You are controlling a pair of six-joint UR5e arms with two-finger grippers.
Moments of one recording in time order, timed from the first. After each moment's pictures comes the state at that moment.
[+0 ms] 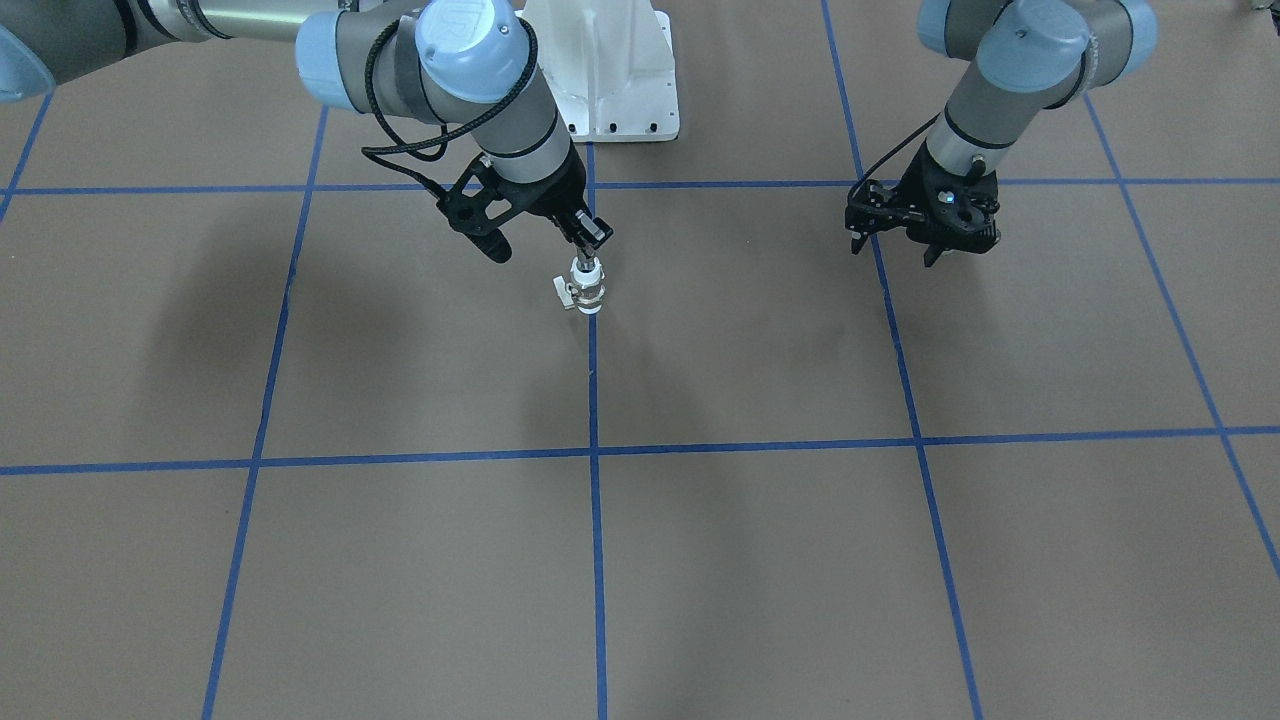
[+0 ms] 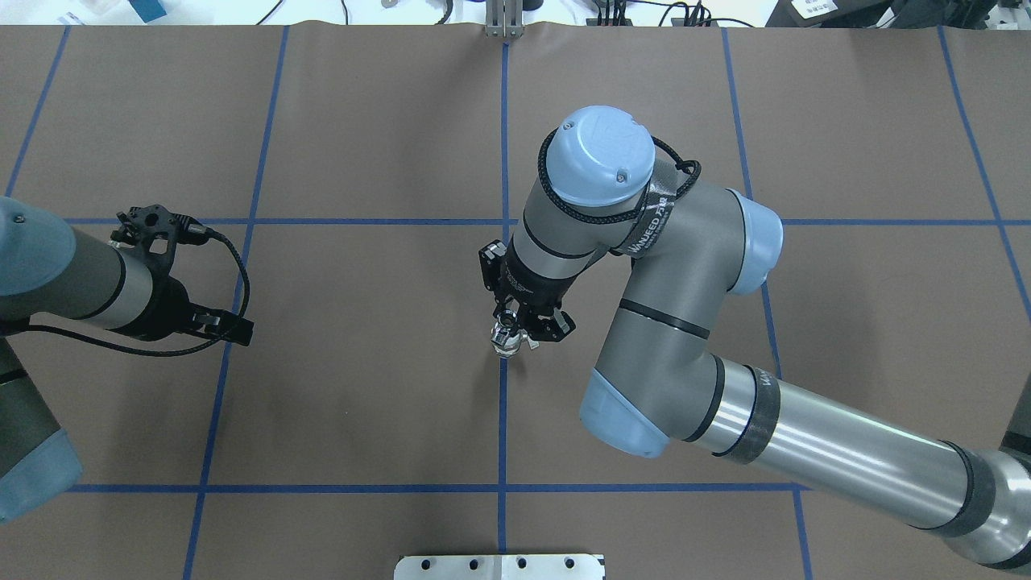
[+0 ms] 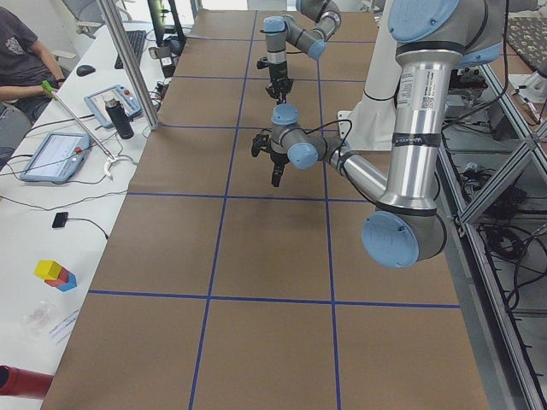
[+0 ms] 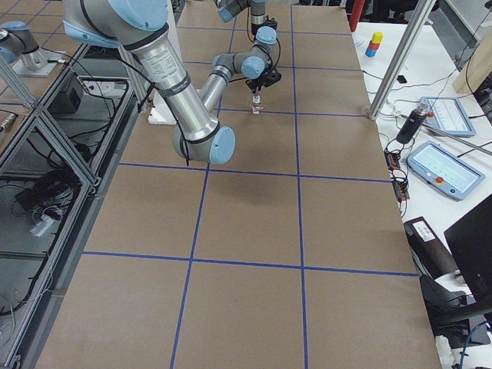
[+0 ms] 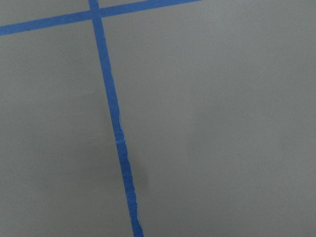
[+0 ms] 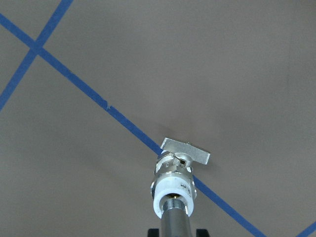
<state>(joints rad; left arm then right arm) -0.68 -1.64 -1.99 -1.86 -2.00 -0.90 0.55 -0.82 1.69 -1.55 2.12 2.11</state>
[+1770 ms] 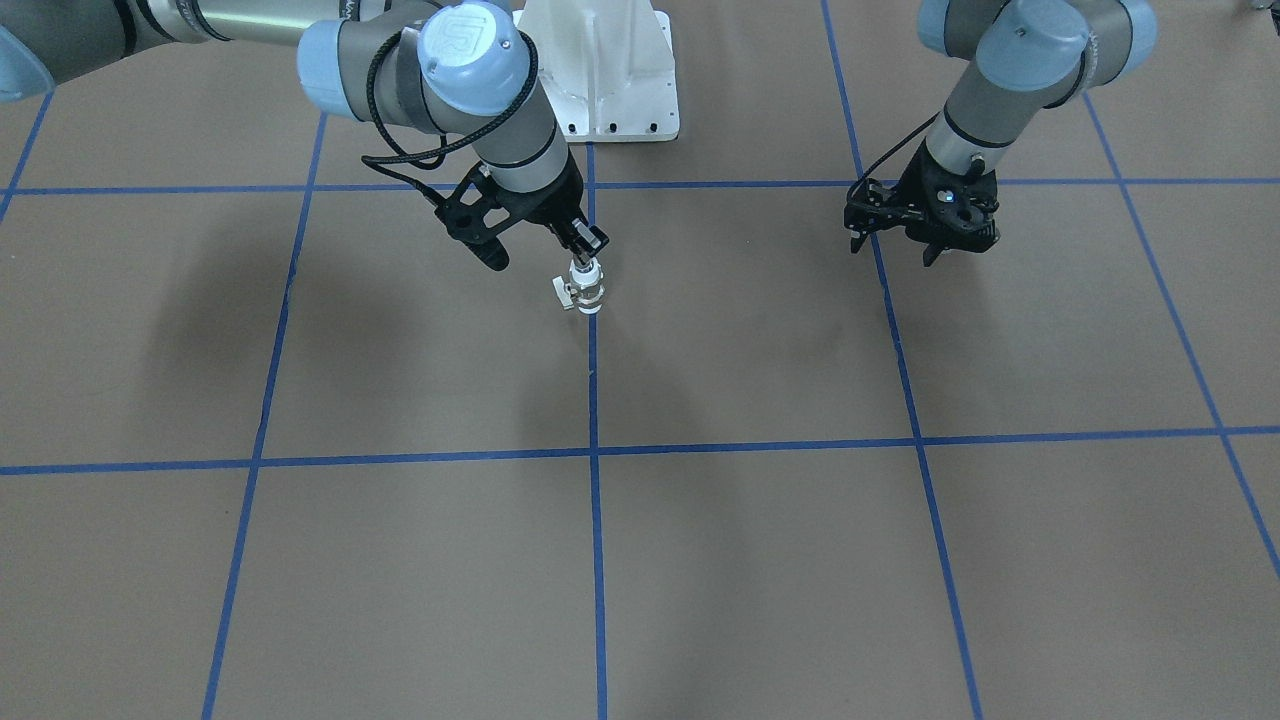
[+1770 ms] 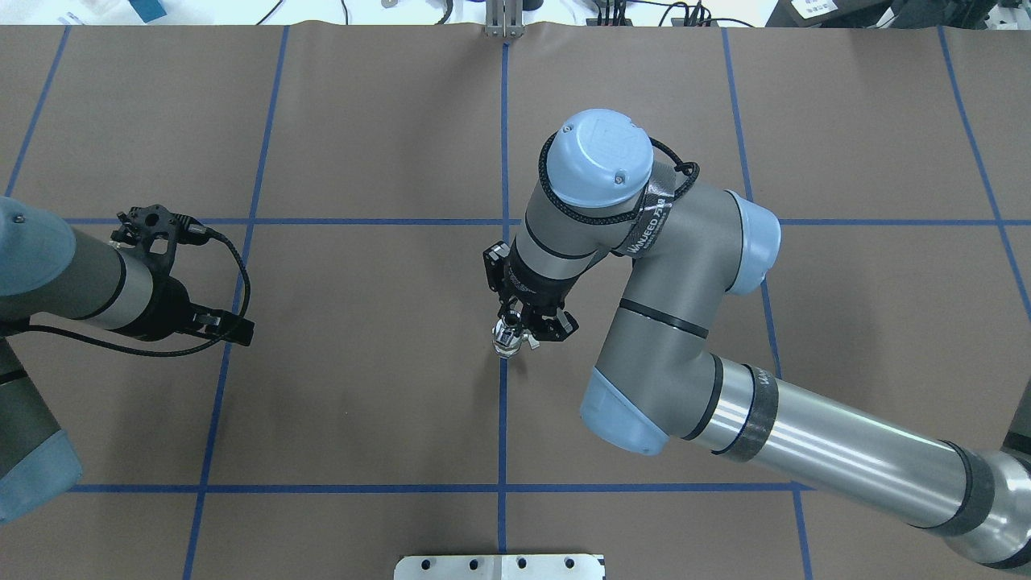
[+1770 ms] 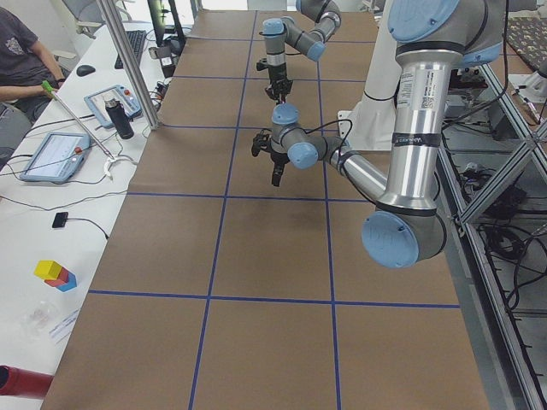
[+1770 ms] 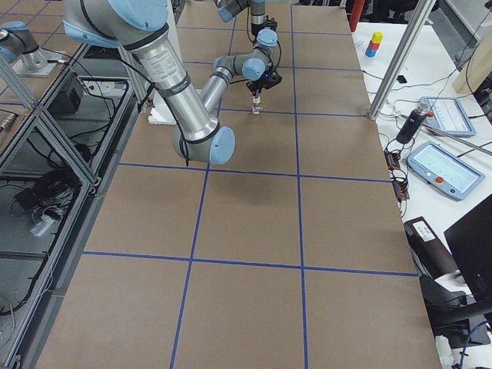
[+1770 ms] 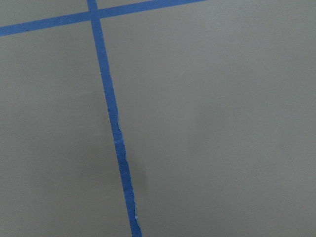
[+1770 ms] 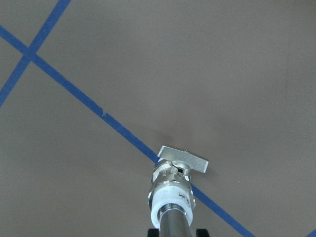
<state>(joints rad) -0.68 -1.64 -1.99 -1.86 -2.00 -0.90 0.55 -0.83 1.68 -1.55 2.12 2.10</state>
